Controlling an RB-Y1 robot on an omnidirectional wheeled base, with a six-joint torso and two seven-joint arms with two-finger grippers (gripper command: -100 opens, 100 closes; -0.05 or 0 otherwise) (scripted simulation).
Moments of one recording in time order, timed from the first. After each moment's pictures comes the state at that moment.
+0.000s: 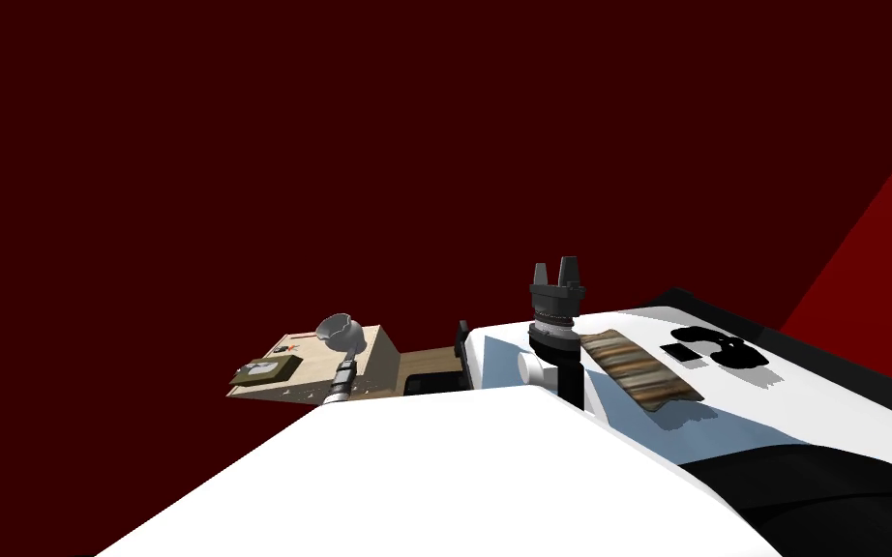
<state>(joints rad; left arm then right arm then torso) 0.62 0.15 0.07 -1.46 0.01 -0.52 -0.13 0.52 0.00 -0.07 -2.35 0.10 -0.59 -0.04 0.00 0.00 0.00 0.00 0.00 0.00</state>
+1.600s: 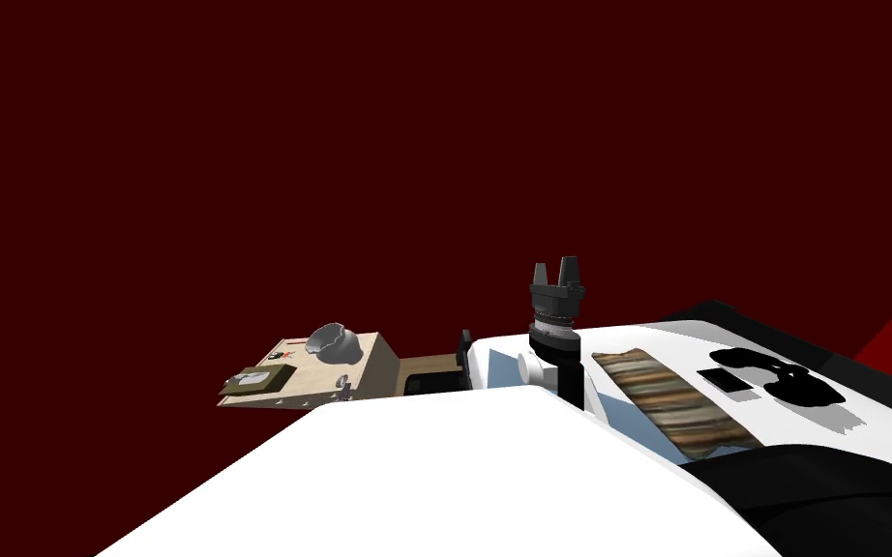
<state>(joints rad) 0.58 0.20 0.11 -1.02 -0.02 -0.56 -0.28 0.52 0.00 -0.07 -2.35 0.10 -0.59 -0.04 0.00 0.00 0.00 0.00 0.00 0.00</state>
